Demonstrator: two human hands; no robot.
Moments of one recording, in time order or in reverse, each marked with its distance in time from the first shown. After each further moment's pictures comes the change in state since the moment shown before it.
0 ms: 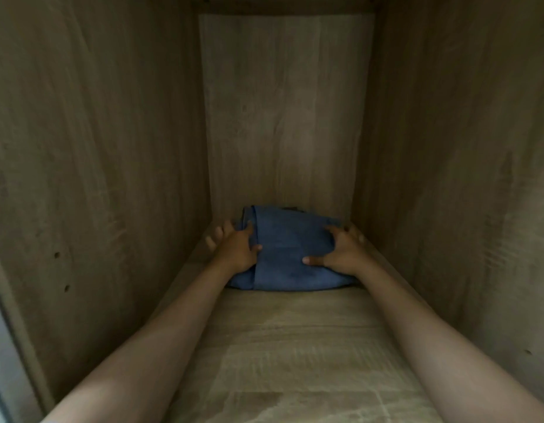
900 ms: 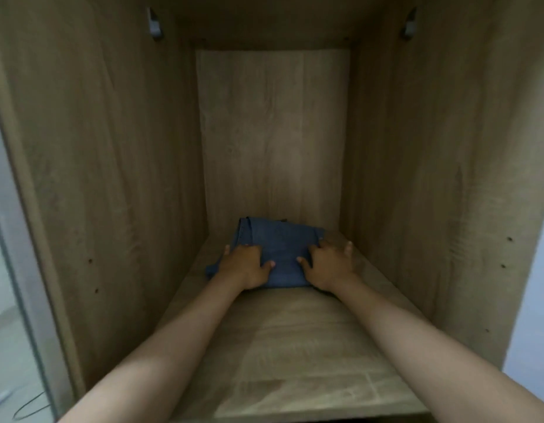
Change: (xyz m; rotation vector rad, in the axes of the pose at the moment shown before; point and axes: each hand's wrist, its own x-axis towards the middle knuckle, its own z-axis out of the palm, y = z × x) left_hand -0.024 0.019 -0.011 -0.051 -0.121 0.178; right_hand 0.001 -0.003 0.029 -0.470 0.113 -0.016
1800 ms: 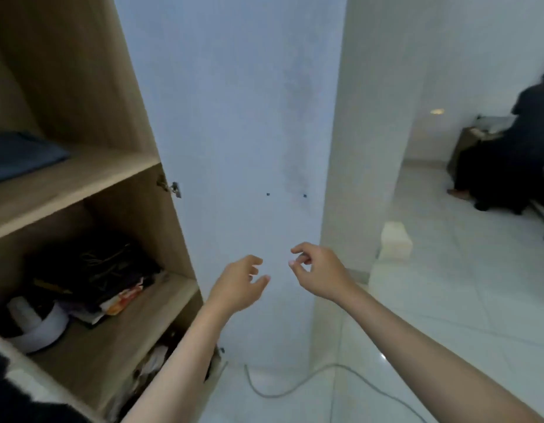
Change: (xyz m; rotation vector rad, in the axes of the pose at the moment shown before) left_hand -0.523 0.125 0.062 -0.477 -0.696 0.756; right_hand -0.687 -0.087 -0.050 0.302 0.337 0.967
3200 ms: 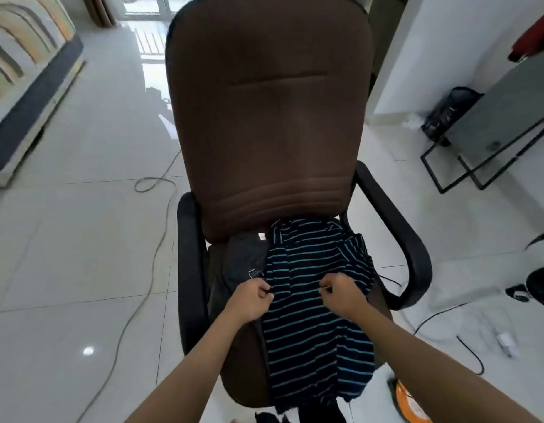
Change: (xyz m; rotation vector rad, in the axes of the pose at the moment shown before) left_hand -0.528 0.315 0.555 0.515 -1.759 1.182; right_hand -0.863 0.159 -0.078 0.241 0.947 1.888
